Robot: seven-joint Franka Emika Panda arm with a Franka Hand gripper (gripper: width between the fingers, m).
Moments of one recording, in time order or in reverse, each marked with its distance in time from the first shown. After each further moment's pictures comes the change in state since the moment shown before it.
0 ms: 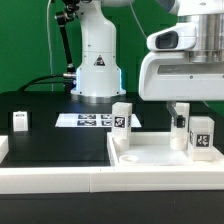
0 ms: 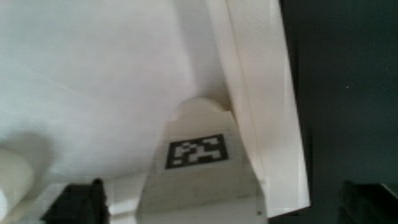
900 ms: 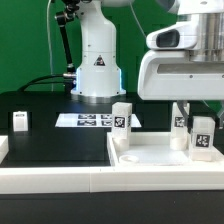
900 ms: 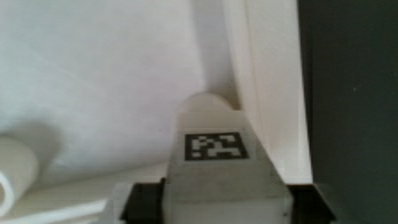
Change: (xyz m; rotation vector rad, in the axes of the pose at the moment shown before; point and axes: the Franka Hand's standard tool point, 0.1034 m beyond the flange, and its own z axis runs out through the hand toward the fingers) arm 0.001 0.002 -0.001 -0.010 0.004 0.056
